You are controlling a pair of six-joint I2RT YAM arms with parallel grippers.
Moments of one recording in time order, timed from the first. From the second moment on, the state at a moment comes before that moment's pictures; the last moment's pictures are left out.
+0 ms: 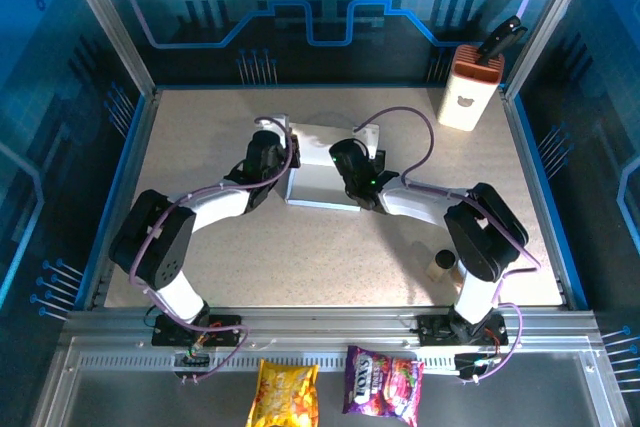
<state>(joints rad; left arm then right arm) -0.43 1.67 0.88 0.44 -0.16 -0.32 0.71 1.77 1.08 0.06 0.82 0.46</state>
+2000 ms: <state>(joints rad) -0.57 1.02 0.38 0.21 -0.14 -0.55 0.88 1.84 0.70 0.50 0.91 0.47</state>
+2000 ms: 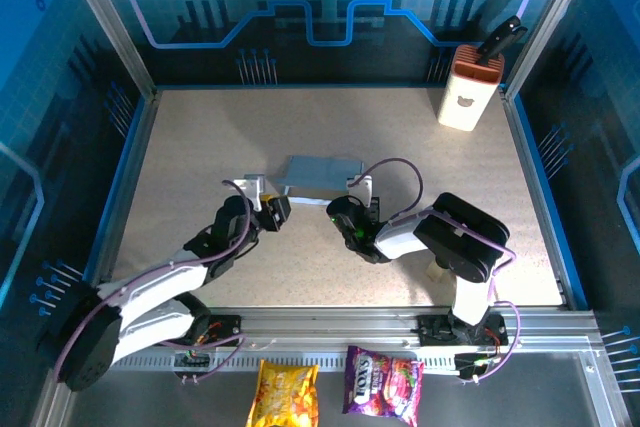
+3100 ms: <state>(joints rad) -0.47 1.67 0.97 -0.22 0.16 -0.59 0.93 1.38 0.60 0.07 0.68 0.52</state>
